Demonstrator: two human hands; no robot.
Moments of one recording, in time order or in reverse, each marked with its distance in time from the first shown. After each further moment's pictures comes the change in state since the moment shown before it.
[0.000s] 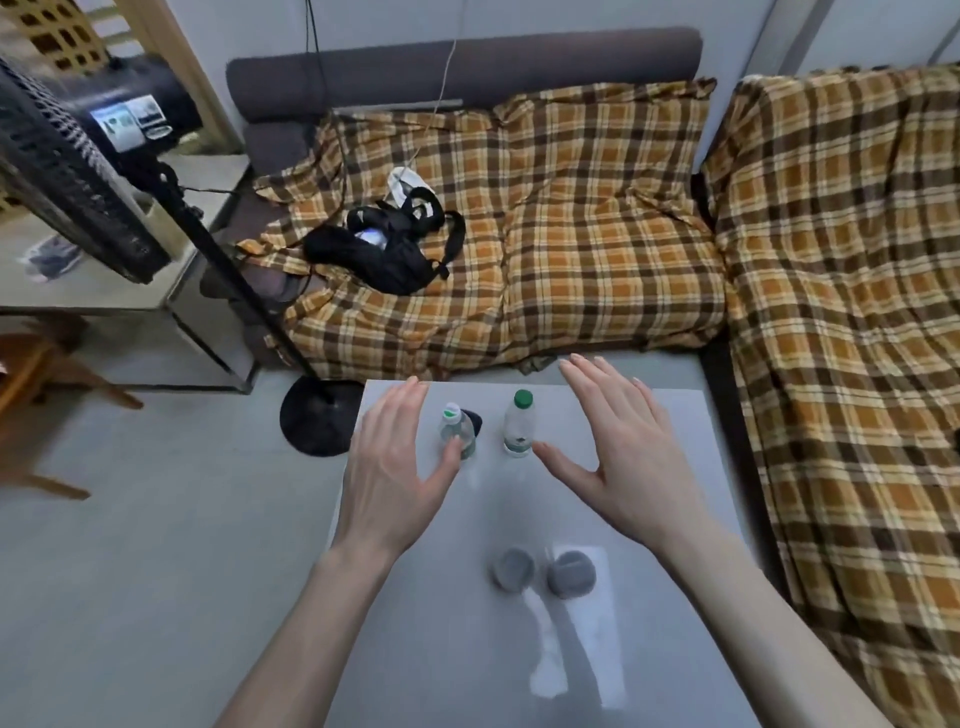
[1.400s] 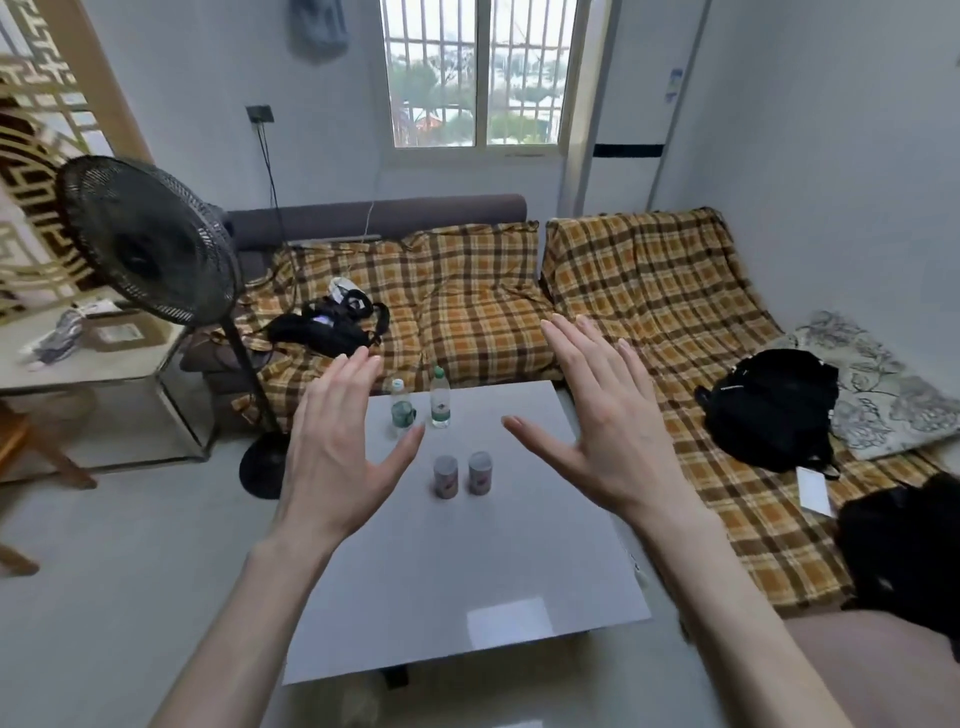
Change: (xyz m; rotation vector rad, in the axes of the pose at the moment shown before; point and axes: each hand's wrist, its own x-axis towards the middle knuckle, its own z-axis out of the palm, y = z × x) left_hand -0.363 0.133 -0.290 -0.007 0.255 0.360; right_hand -0.427 -0.235 -0.256 -0.221 0.426 0.005
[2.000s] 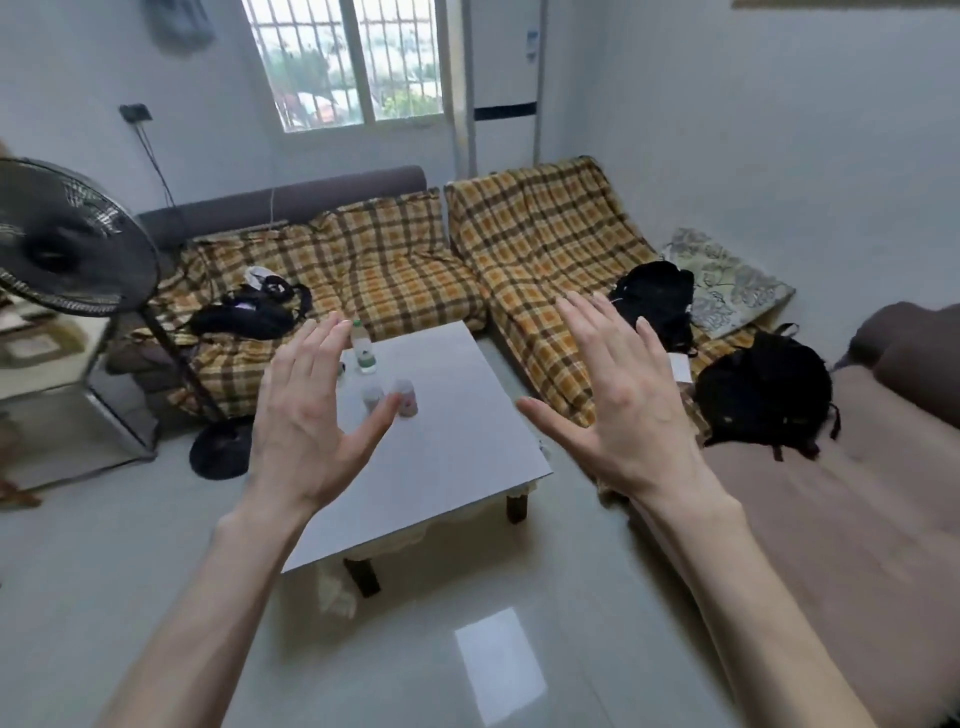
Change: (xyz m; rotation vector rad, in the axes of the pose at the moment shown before) left_hand -0.172 0.179 -0.110 -0.010 -0.039 0.204; right_hand -0.273 -0.013 -0.198 -0.065 0.059 0.193
